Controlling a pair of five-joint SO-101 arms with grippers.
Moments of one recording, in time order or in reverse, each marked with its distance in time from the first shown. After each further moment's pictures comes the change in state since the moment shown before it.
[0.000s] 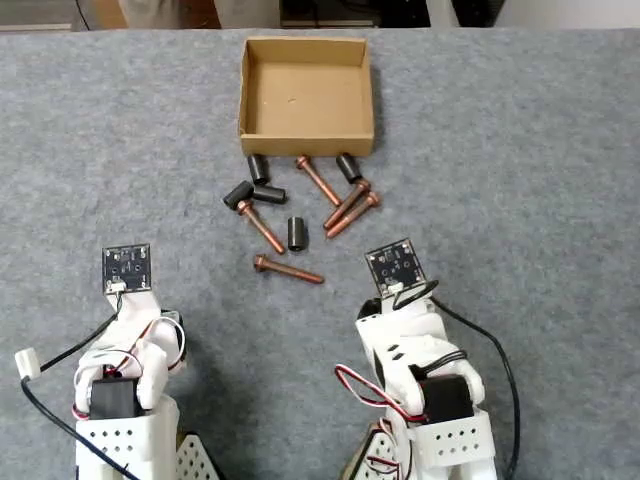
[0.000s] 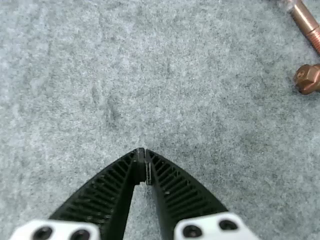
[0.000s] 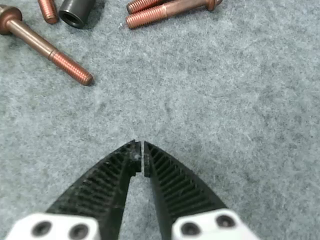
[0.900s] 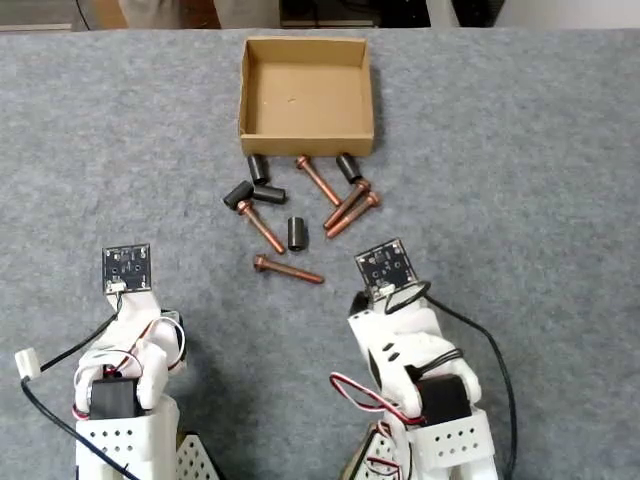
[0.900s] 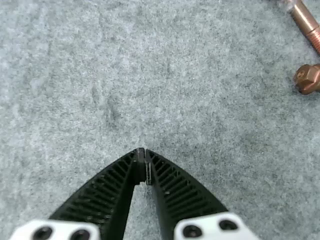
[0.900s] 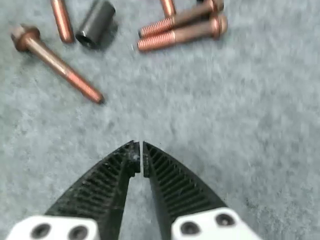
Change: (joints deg) left arm 0.0 0.0 0.0 0.5 0.0; right arm -3.4 -0.3 -0.2 -5.5 1.8
